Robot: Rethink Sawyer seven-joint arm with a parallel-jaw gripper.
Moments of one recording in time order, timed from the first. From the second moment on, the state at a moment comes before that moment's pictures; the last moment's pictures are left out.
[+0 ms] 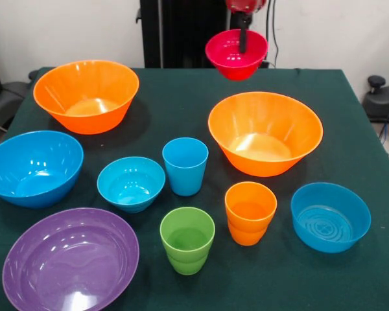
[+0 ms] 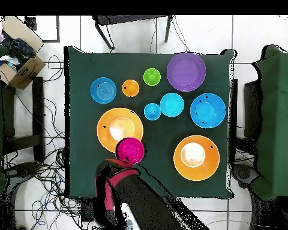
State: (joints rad) arm -0.40 -1.05 0.78 2.33 -1.38 0.44 2.09
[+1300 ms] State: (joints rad) arm -0.16 -0.89 0.57 2.11 -1.44 0.44 2.26
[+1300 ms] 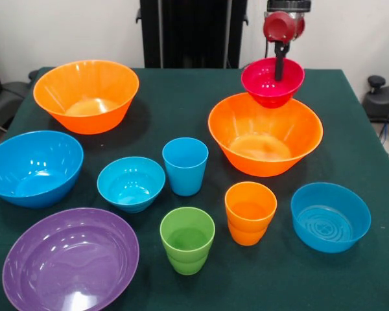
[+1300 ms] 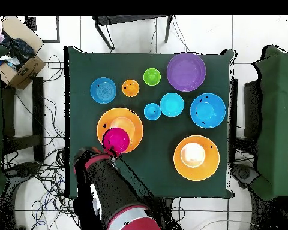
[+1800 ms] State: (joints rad) arm -0.08 -0.80 0.50 1.99 -1.51 0.44 2.26
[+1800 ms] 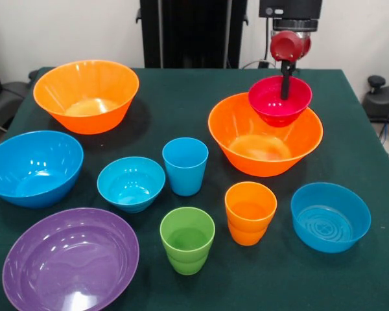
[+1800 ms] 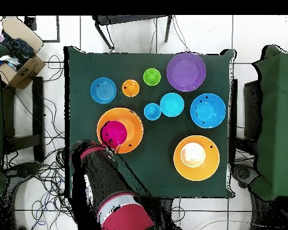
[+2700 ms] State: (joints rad) arm 0.08 -0.66 0.40 1.92 -1.71 0.44 2.57
